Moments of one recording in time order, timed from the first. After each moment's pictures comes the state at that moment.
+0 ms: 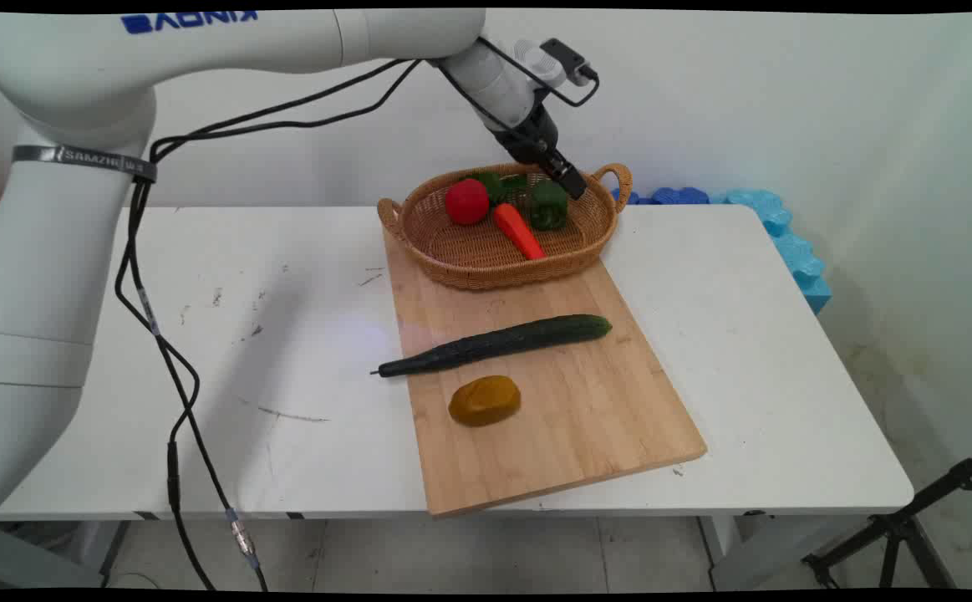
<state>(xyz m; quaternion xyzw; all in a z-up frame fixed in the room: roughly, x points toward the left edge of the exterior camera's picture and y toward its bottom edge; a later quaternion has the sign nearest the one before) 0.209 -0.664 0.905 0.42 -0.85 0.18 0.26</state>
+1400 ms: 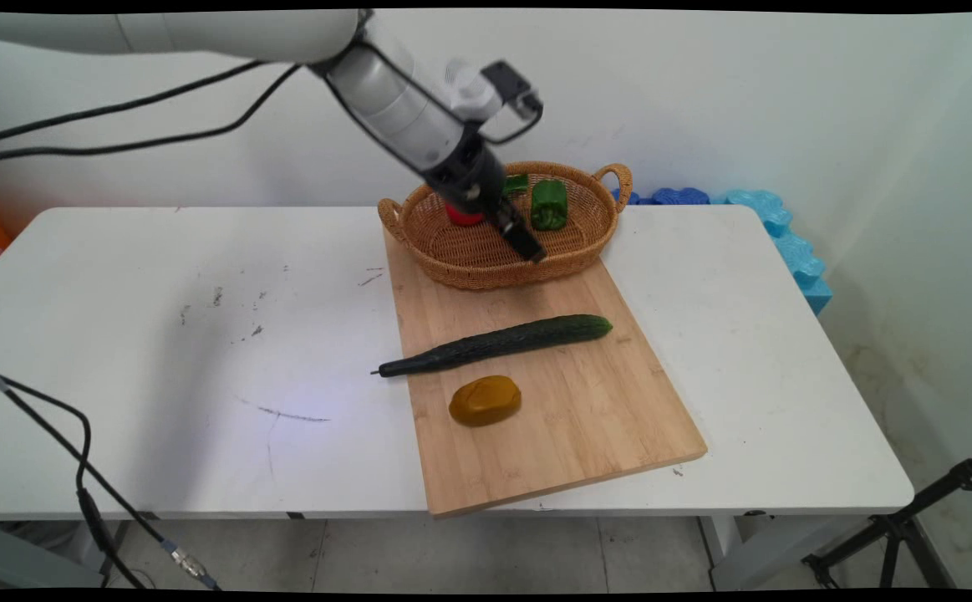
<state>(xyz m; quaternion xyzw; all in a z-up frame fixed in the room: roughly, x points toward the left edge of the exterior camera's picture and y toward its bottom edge) 0.234 -0.492 0.946 0.37 -0.88 0.12 0.27</state>
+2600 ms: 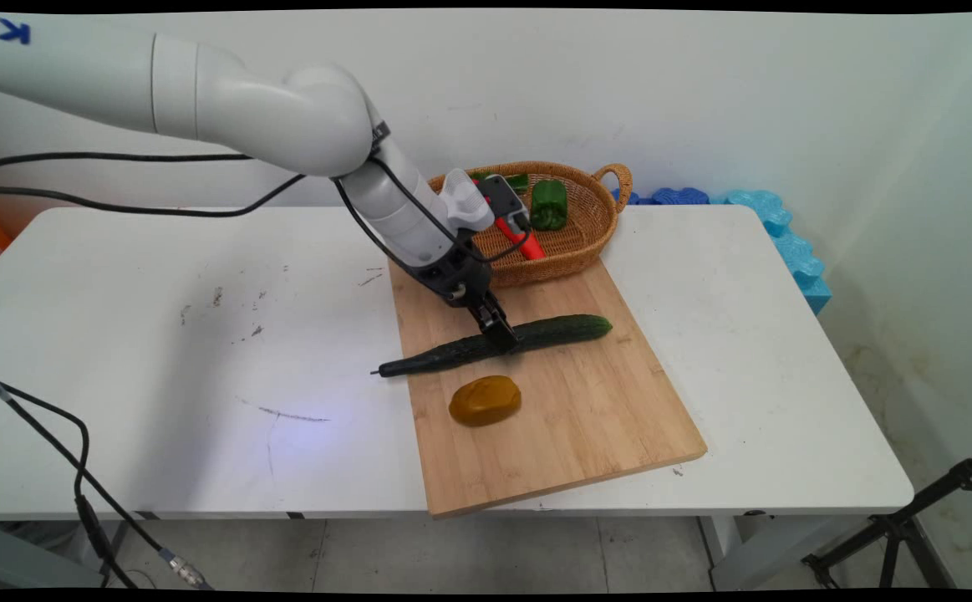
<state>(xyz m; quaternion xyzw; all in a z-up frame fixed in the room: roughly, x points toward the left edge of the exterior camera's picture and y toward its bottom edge) 0.225 -0.460 0.856 0.36 -0.90 0.07 0.22</state>
